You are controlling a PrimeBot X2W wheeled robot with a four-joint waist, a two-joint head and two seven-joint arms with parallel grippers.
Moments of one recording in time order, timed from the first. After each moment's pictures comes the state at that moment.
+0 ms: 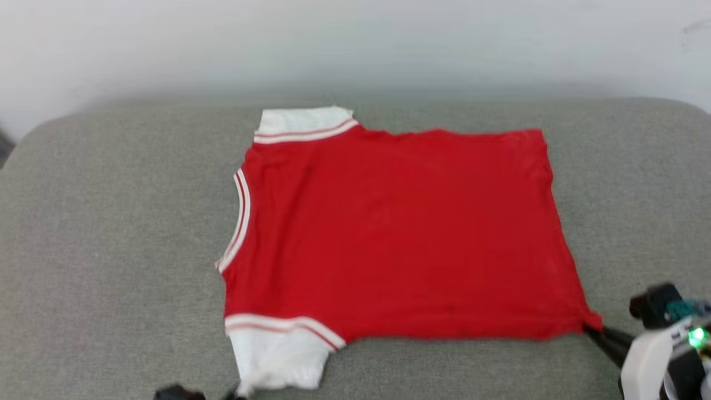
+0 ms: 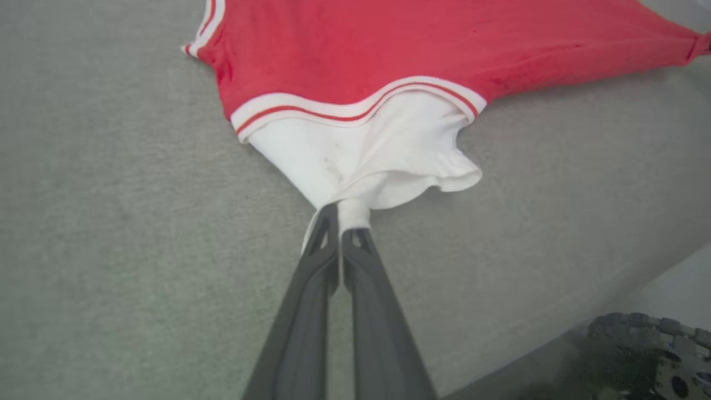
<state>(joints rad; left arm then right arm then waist) -0.14 0.80 -0.97 -0.01 -0.90 0.29 -0.22 -0.35 -0.74 0.77 0.40 0.75 0.13 0.07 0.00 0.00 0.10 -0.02</state>
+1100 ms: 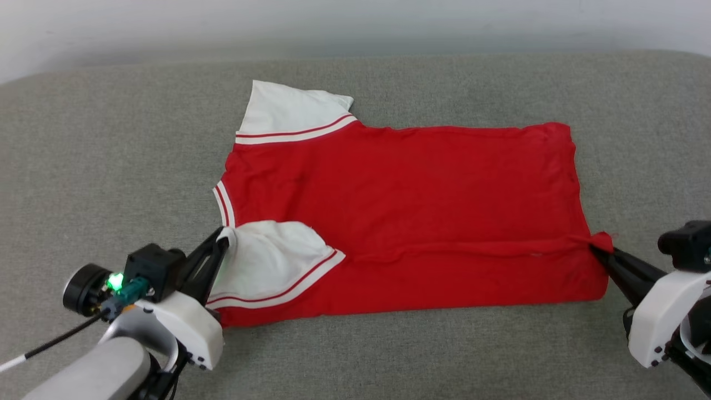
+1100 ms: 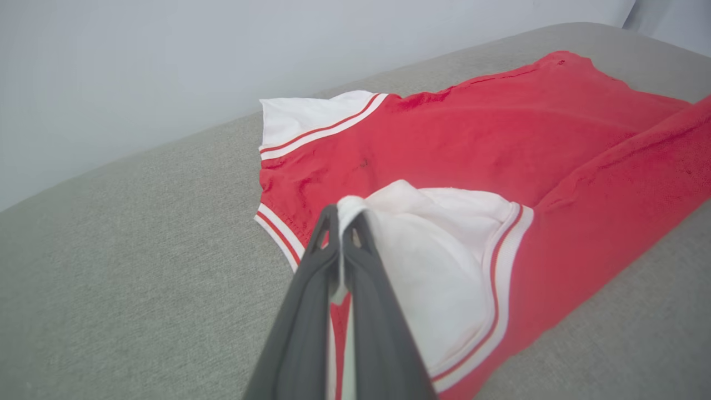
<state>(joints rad) -0.42 0.82 -0.89 -0.01 -0.80 0.26 -0.18 -0.18 -0.64 0.30 0.04 0.58 0.13 0.25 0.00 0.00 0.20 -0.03</state>
